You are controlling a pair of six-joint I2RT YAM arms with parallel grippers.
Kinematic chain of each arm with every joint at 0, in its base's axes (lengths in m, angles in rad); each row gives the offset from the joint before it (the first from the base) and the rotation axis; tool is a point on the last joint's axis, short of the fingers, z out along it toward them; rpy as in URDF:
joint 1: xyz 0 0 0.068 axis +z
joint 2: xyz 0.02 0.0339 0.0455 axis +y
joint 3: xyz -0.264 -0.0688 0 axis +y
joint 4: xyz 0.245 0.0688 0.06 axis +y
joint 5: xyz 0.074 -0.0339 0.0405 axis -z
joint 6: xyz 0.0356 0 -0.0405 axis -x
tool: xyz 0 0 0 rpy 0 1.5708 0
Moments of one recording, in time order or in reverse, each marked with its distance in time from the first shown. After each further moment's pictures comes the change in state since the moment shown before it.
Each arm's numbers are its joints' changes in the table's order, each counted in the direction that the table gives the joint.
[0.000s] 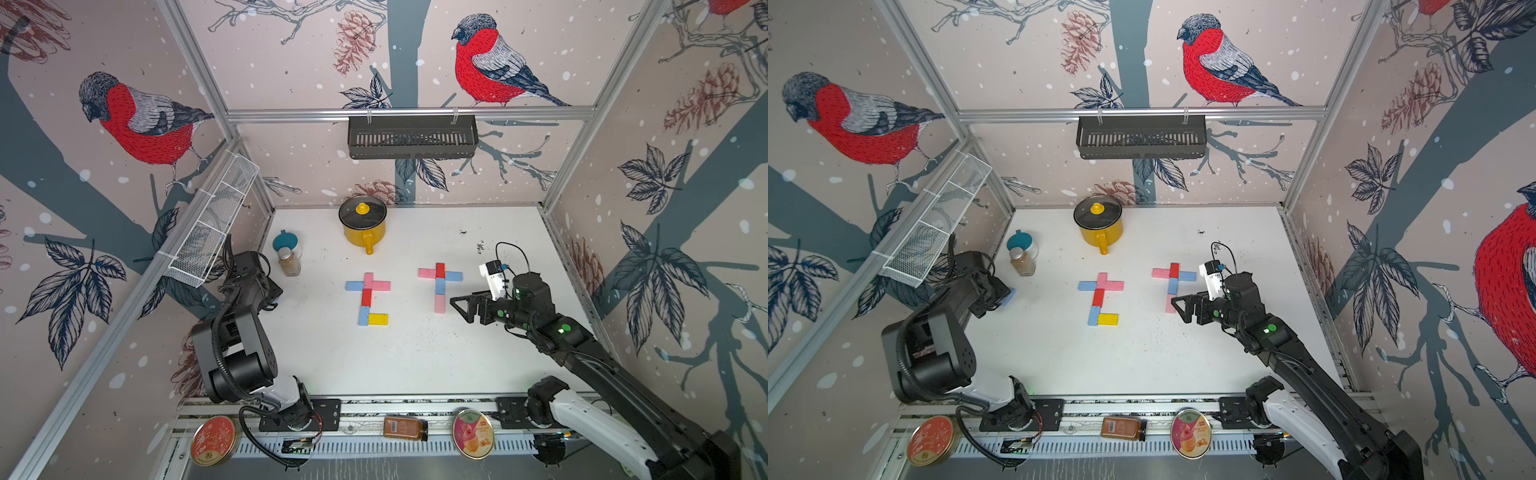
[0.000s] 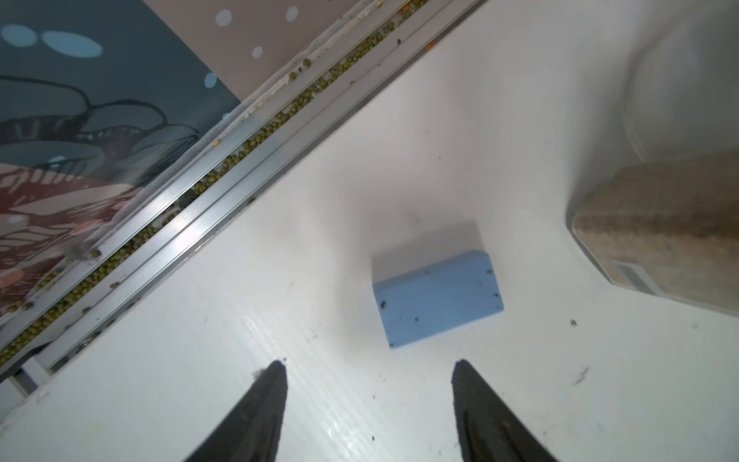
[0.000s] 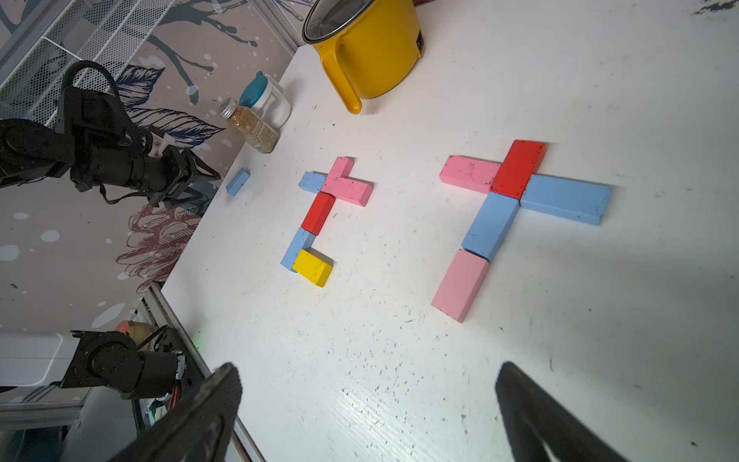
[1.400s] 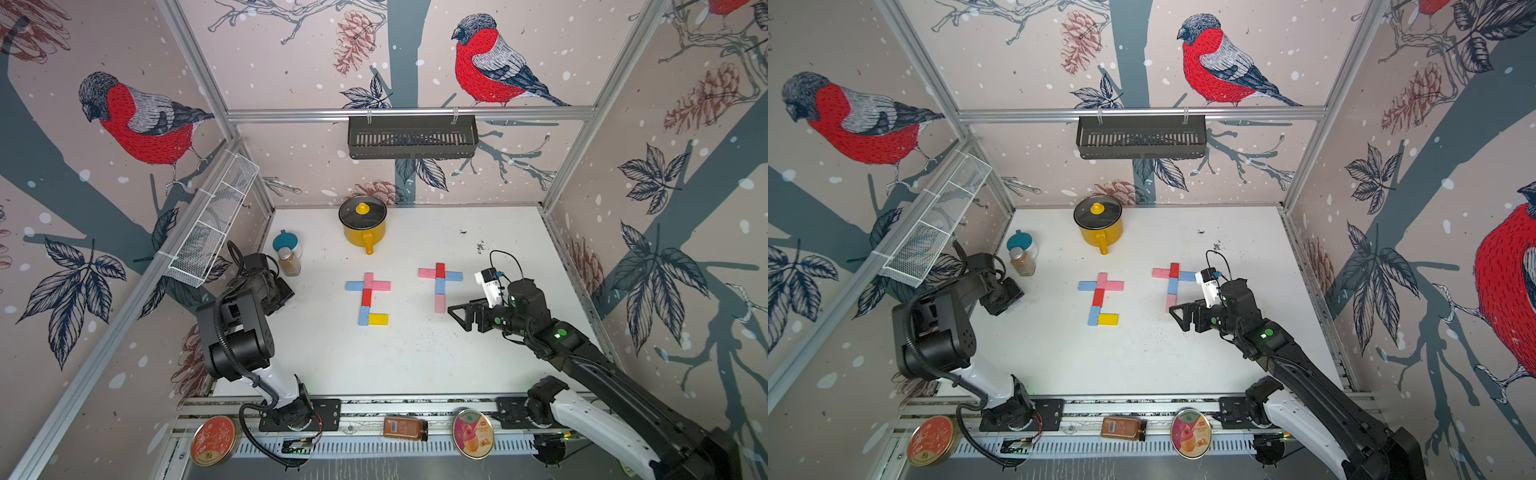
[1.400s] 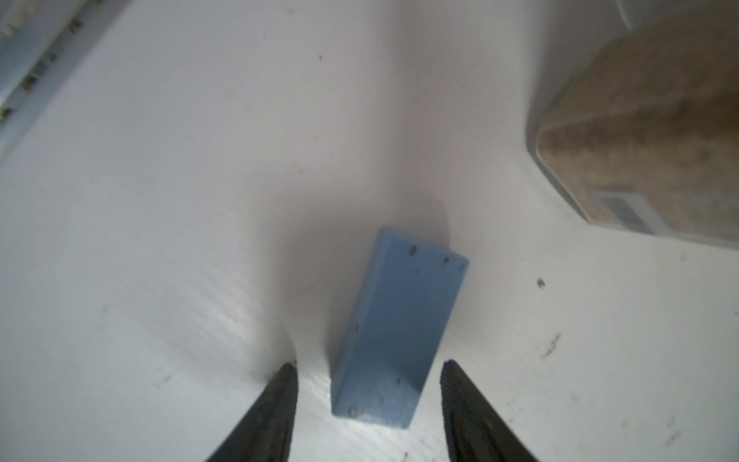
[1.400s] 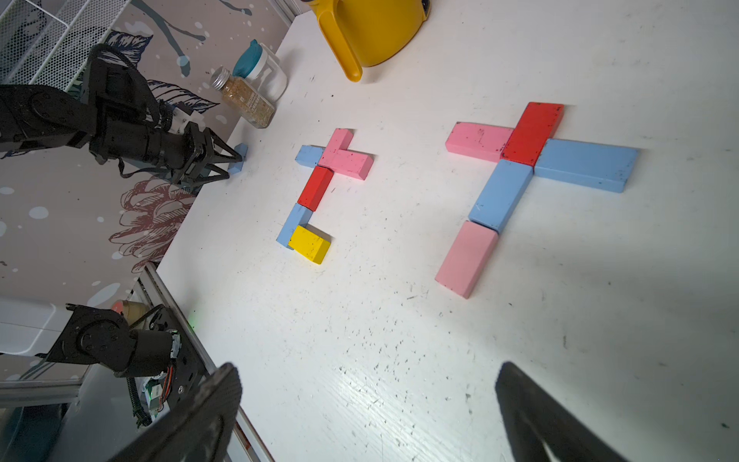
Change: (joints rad) left arm -0.044 0.139 -0.024 -0.031 0.167 -0.057; right arm 0.048 -0.018 0.055 -0.006 0.023 -0.005
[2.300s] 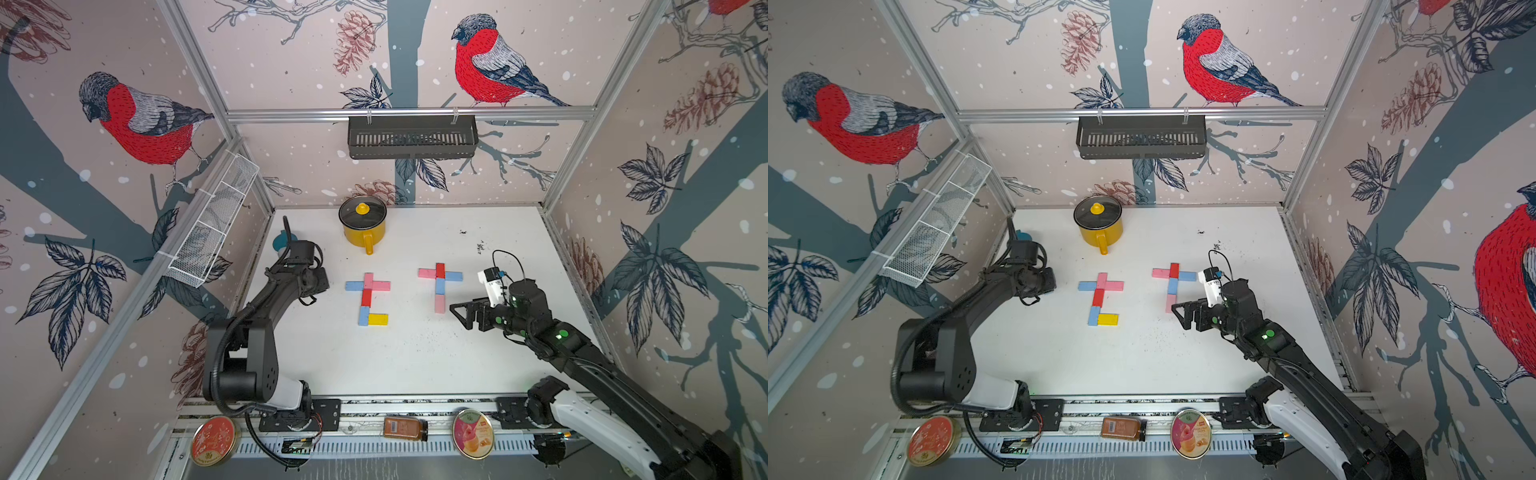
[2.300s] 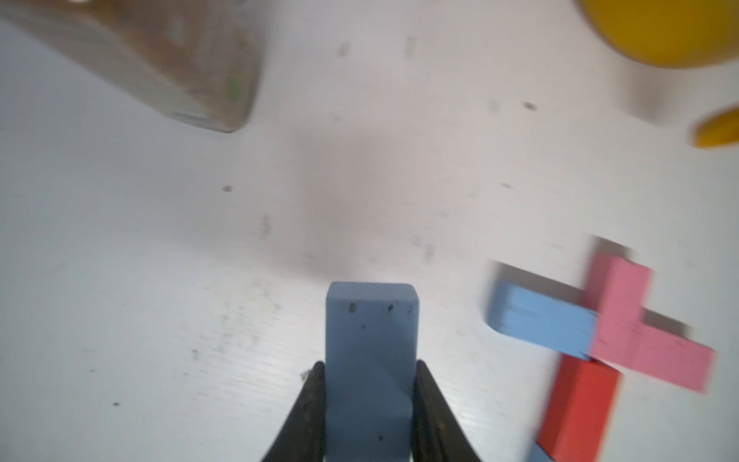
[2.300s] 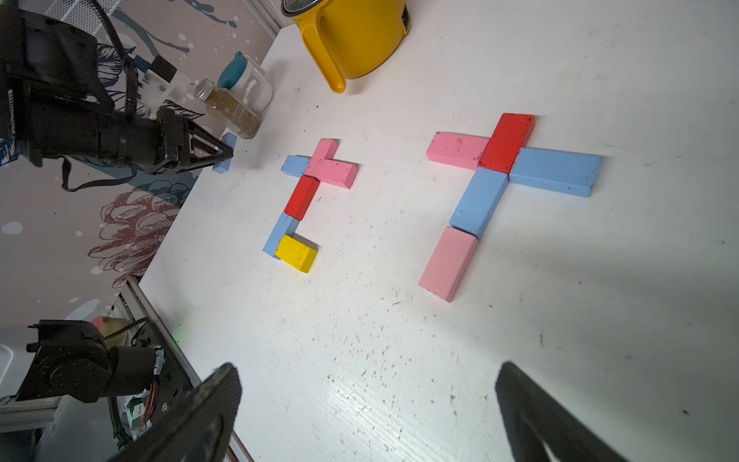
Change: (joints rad) left arm -0.481 -0.262 0.014 0.088 -0.054 -0.051; right arm -0.008 -0.011 -0.007 0.016 0.059 -0.003
